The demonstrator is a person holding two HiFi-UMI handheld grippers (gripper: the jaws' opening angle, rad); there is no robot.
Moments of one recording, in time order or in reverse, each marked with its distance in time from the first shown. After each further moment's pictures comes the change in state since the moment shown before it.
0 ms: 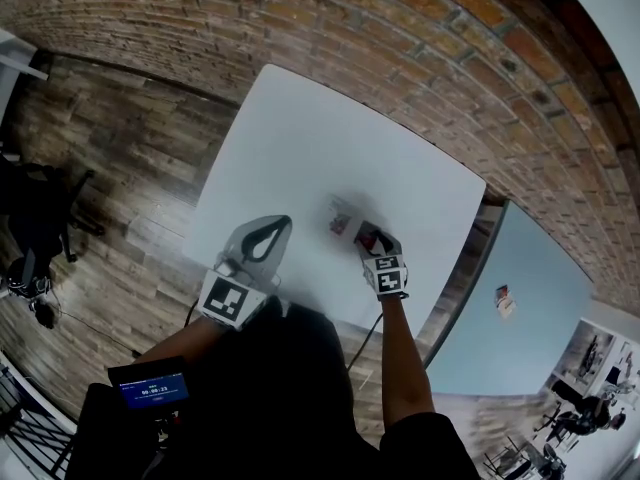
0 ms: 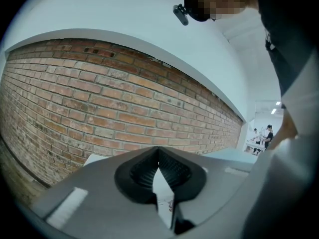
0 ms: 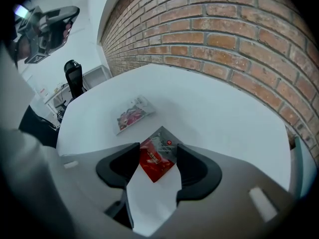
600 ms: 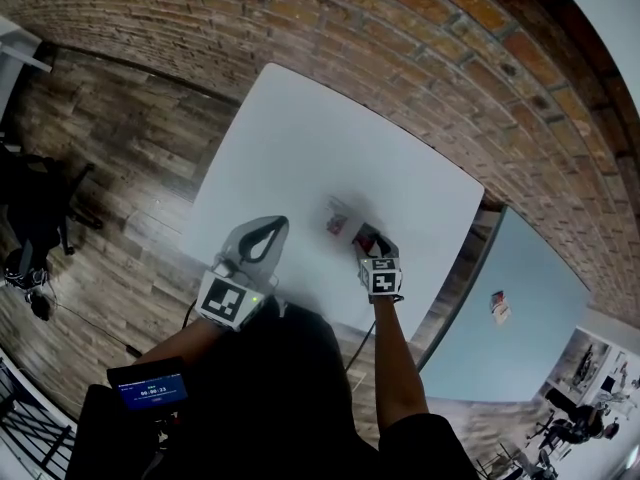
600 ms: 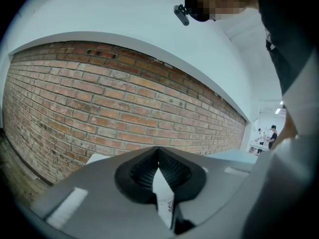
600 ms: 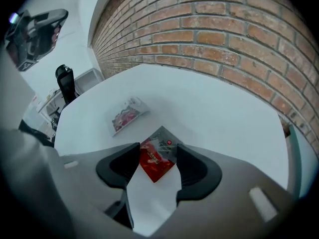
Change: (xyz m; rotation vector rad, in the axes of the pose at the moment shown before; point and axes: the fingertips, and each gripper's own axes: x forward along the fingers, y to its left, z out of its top) left arm -0.001 -0.003 -0.002 -0.004 -0.002 0.039; right arm -0.001 -0.010 -0.005 0.076 0.011 -0.059
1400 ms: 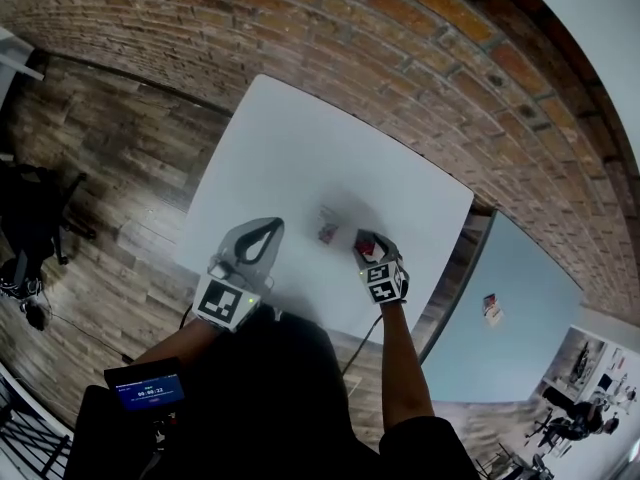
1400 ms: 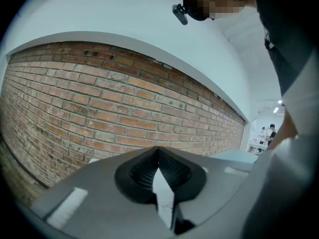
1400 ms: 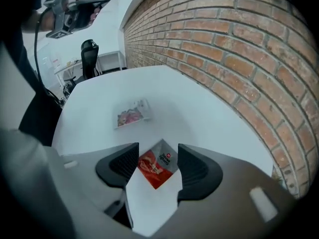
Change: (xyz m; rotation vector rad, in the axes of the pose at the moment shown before) left arm 0.014 0.004 0.013 0.016 -0.021 -0.014; right arm -0.017 -0.007 0.020 -0.355 0.010 0.026
